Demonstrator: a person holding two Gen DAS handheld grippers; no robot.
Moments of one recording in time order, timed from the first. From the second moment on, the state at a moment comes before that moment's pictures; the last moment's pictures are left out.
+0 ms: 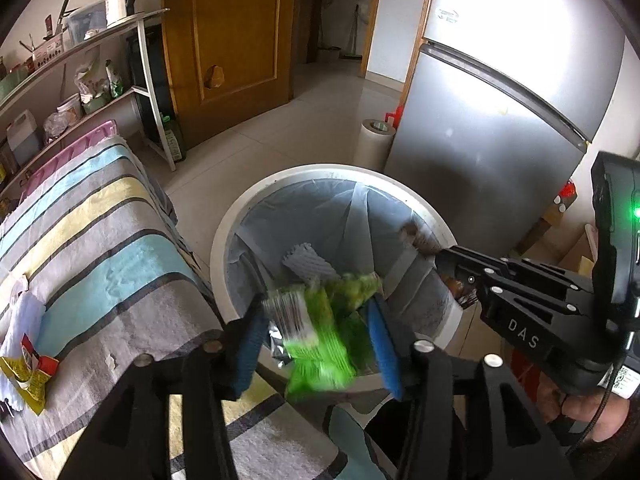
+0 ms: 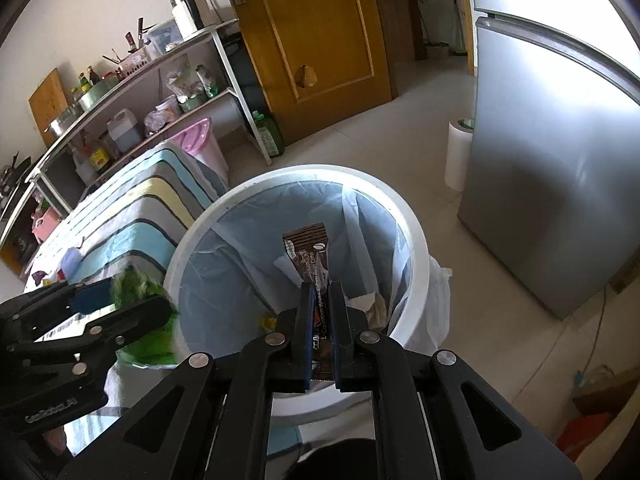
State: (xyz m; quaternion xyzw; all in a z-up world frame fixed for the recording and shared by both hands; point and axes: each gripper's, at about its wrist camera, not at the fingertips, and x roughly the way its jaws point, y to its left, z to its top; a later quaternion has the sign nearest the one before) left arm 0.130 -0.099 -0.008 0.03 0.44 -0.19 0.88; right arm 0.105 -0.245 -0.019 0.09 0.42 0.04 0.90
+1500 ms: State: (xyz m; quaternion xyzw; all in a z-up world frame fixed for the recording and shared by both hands) left arm 0.056 0.023 0.044 -0.02 0.36 -0.10 0.93; right arm 0.051 -0.161 0.047 0.08 0.34 0.11 0.93
